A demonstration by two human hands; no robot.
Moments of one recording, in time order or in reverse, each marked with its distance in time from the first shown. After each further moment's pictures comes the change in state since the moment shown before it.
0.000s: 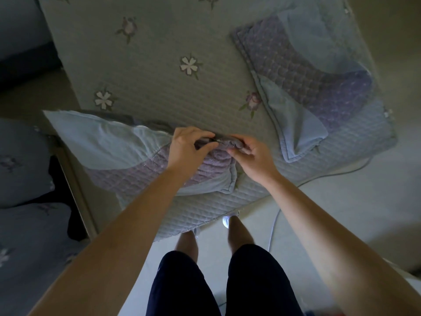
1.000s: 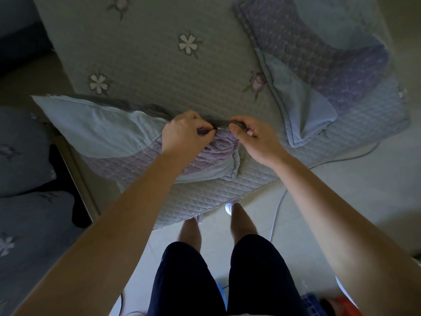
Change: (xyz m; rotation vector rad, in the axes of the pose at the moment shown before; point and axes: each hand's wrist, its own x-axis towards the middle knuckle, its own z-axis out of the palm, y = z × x) left_hand 0.001 0.003 -0.005 0.162 -0.019 0.015; right_hand 0.007 -0.012 -0.007 -0.184 -0.079 0.000
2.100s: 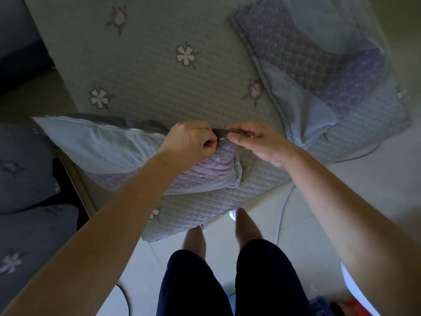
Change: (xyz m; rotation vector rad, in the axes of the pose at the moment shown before) left_hand 0.020 -0.001 -0.017 0.038 -0.072 0.431; right_hand 0.015 -0.011 -0.019 0.357 -0.253 0.146
